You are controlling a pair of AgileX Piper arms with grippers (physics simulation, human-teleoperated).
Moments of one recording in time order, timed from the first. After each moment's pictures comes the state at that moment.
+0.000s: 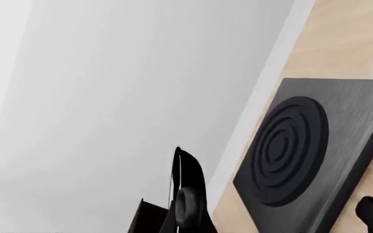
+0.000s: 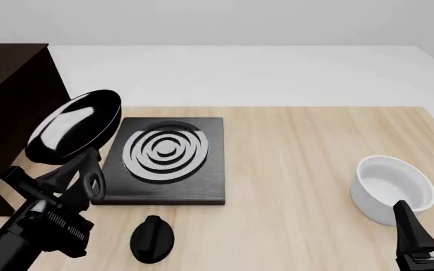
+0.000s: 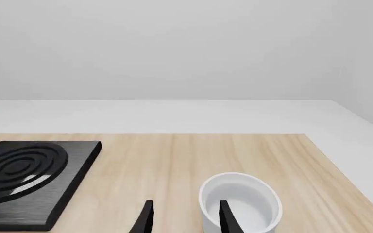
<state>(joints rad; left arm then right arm) -0.34 0.90 -0.08 -0.82 1.18 0.00 0.00 -0.01 0.00 0.00</state>
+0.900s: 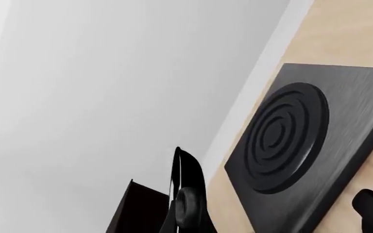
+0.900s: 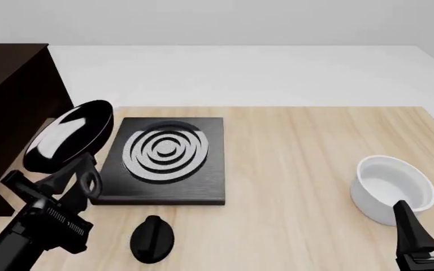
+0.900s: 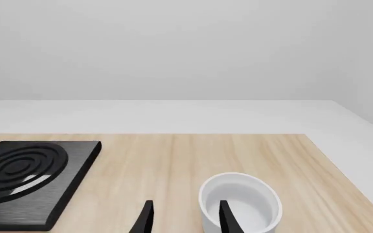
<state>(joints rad) -0.27 1.01 -0.04 -0.94 1.11 0.00 0.00 -0.01 0.00 0.00</state>
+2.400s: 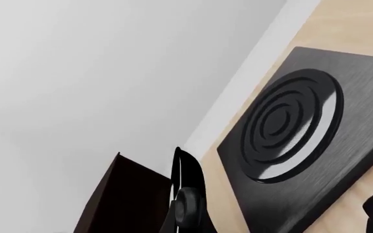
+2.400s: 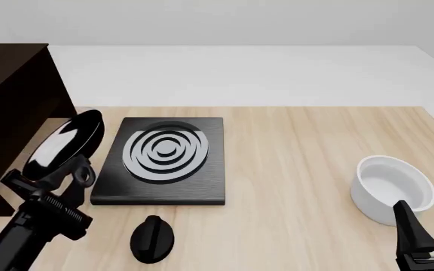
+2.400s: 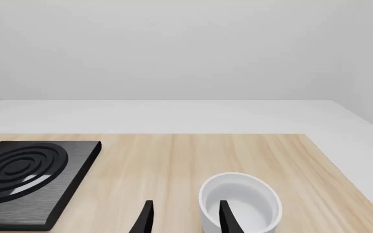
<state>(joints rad) -0.17 1.18 -0.05 -1.06 0.99 0.00 0.00 -0.01 0.00 0.00</state>
